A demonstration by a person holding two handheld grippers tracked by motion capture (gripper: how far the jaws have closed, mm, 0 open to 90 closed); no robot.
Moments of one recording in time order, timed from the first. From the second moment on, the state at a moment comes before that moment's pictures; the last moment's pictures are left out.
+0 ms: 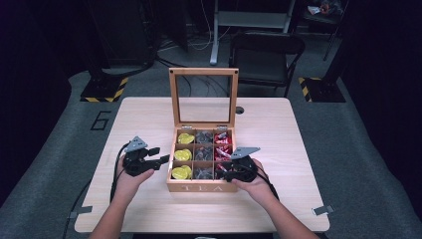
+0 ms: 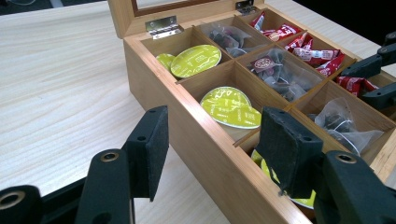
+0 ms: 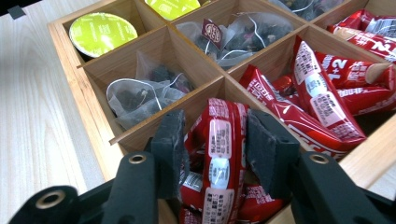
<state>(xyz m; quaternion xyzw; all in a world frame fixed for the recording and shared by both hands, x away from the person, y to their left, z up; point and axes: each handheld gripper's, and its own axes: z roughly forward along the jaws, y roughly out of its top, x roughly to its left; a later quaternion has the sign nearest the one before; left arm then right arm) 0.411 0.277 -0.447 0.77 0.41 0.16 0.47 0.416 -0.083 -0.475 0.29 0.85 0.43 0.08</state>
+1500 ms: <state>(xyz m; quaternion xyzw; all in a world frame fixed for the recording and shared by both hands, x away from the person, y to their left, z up) 0.411 0.277 -0.448 0.77 0.41 0.16 0.47 0.414 -0.096 -0.451 0.27 0.83 0.47 0.09</state>
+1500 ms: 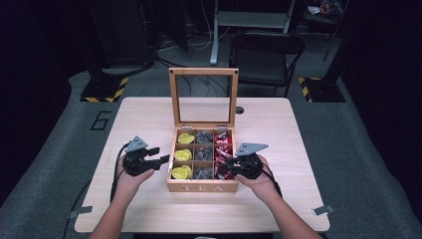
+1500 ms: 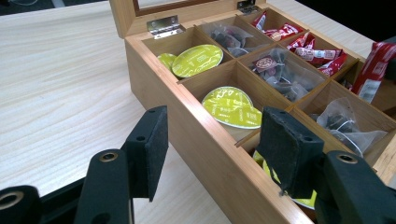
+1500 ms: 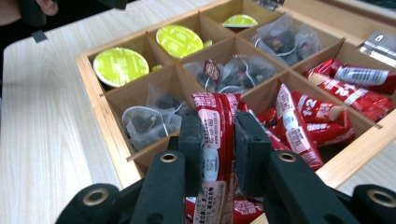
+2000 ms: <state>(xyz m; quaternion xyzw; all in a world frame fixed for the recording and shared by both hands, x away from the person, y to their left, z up) 0.411 0.277 -0.447 0.77 0.40 0.16 0.46 0.412 -0.110 -0.437 0.28 0.82 0.49 0.12</state>
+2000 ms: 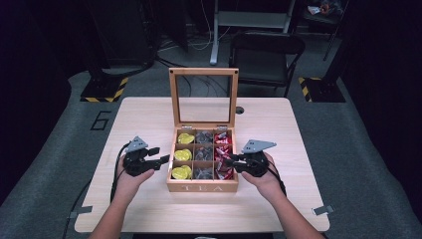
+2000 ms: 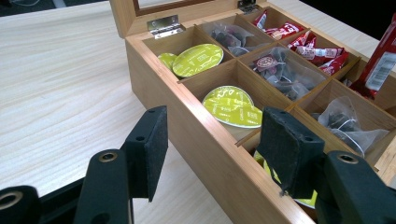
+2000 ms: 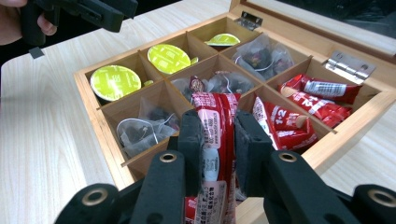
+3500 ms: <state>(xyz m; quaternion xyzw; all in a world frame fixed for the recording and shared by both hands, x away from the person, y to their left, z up) 0.411 0.281 -0.447 0.77 0.41 0.16 0.47 0.419 -0.175 -0.424 0.34 0.80 0.47 0.17</state>
